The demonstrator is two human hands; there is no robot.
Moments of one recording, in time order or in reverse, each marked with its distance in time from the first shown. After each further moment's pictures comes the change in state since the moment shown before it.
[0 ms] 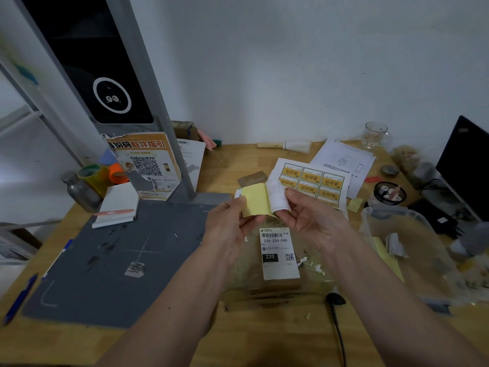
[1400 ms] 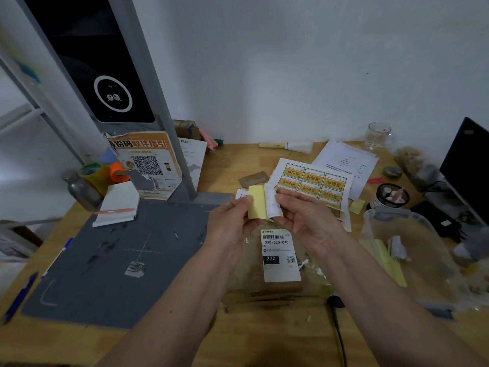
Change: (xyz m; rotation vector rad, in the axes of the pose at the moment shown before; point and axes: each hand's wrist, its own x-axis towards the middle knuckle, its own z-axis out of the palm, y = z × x) left_hand 0.000 -0.001 0.000 0.070 -0.020 0.062; right_hand 0.004 0.007 0.009 -0.177 -0.011 -0.059
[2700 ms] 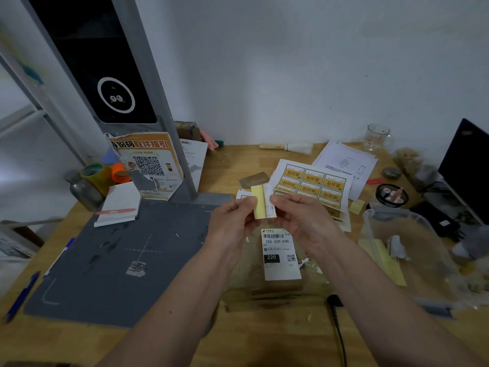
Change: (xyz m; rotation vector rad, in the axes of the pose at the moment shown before) left_hand -0.008 0.000 -0.004 0.041 -0.077 0.025; right_hand -0.008 0.005 0.005 -0.161 -0.055 -0.085
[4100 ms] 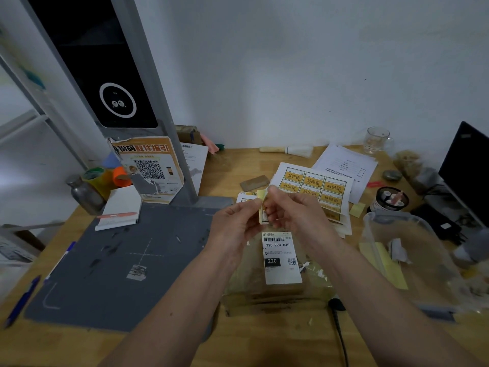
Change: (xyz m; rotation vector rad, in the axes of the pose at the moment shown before) left_hand 0.002 -0.001 -0.001 0.078 -0.038 0.003; right_hand -0.002 -0.005 0.004 -0.317 -0.077 -0.151
